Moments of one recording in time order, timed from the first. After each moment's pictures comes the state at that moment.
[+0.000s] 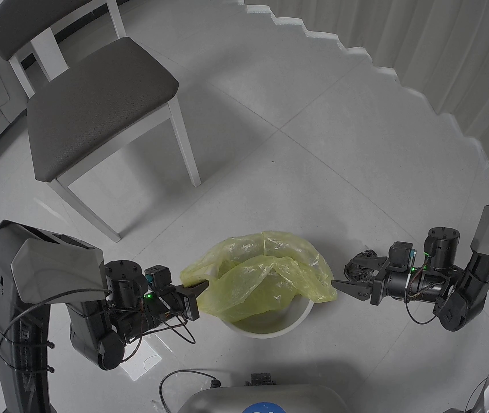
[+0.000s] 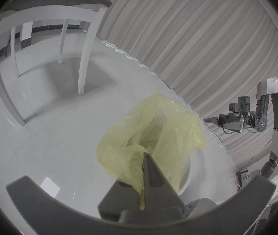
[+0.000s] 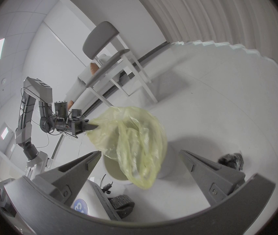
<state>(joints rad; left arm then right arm) -0.38 2.35 -0.50 -1.55 -0.32 -0.20 0.21 2.15 -0.49 -1.31 0.66 0.03</state>
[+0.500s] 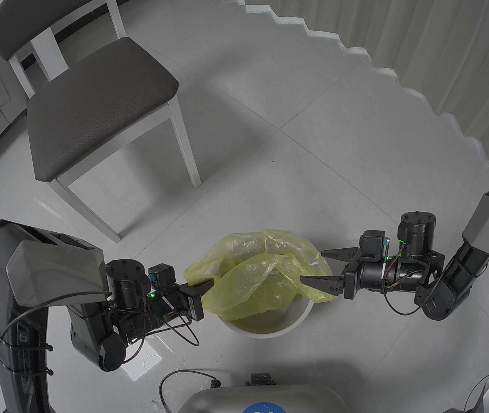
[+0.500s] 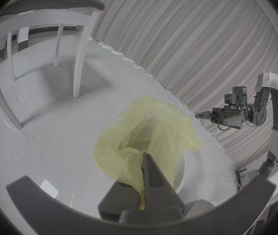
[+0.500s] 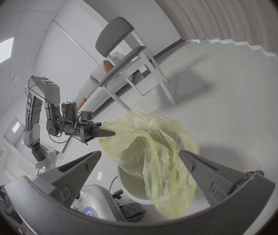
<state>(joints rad) -0.41 2.32 -0.50 -1.55 -0.32 -0.20 0.34 2.14 -0.68 -1.12 0.66 0.03</state>
